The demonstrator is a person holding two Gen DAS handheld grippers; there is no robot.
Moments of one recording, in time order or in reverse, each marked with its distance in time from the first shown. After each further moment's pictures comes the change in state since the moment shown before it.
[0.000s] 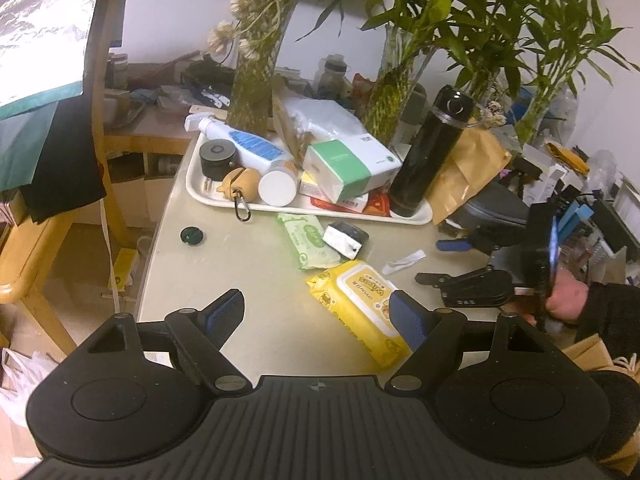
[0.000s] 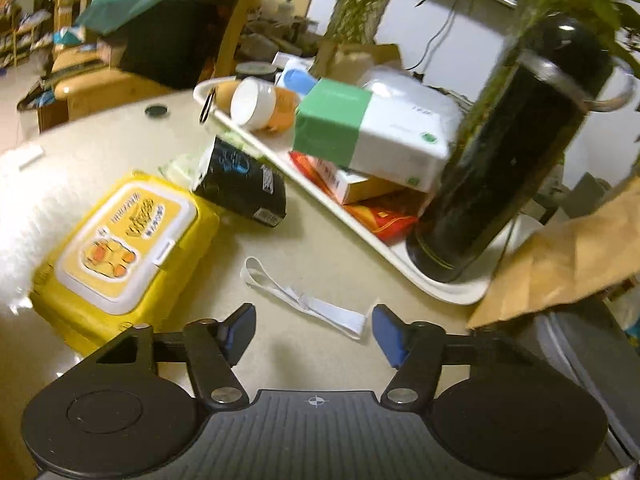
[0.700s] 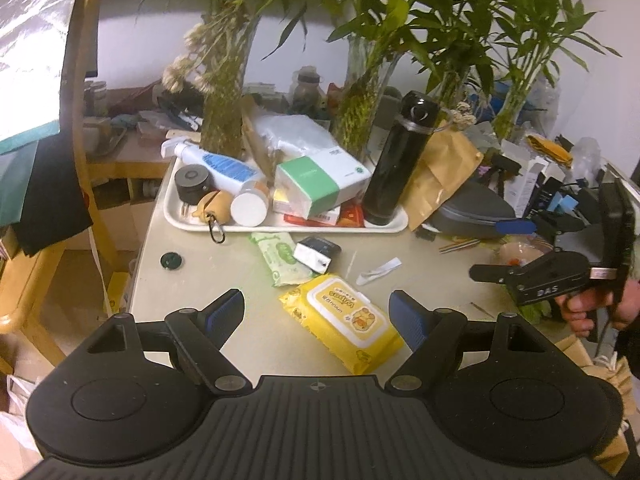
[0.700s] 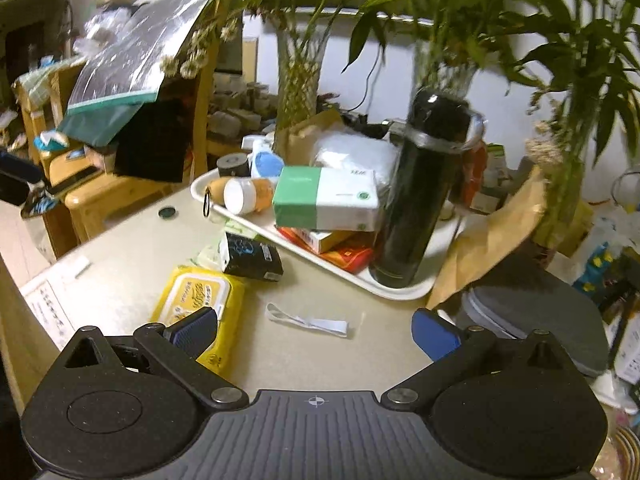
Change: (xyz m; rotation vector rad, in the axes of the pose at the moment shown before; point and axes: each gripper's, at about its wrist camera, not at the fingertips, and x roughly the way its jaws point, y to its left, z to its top) left arm -0.012 -0.033 0.010 0.068 -0.025 -0.012; right arm -0.128 -0.020 0.006 0.257 -0.121 -0.003
